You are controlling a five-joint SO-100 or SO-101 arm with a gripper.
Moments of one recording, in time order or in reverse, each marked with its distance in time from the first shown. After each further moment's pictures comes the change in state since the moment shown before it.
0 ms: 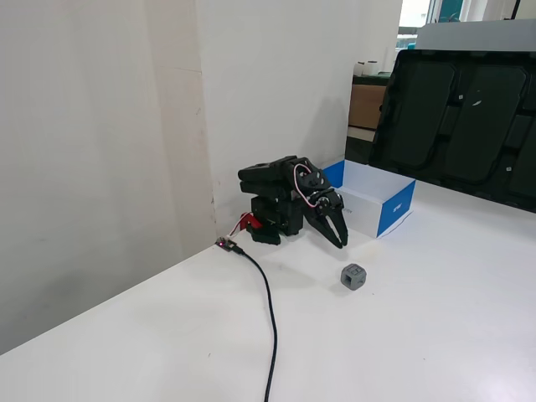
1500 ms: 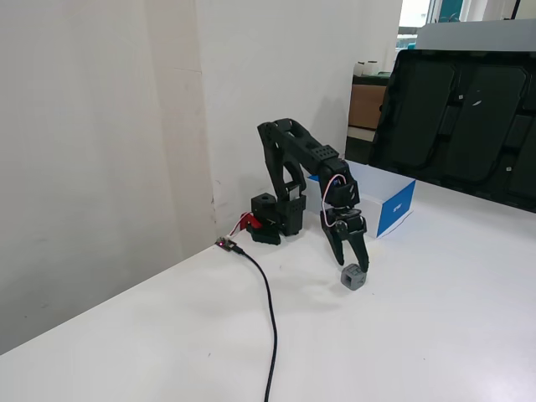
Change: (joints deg) arm 4.0 -70.6 -33.5 -10.7 14.1
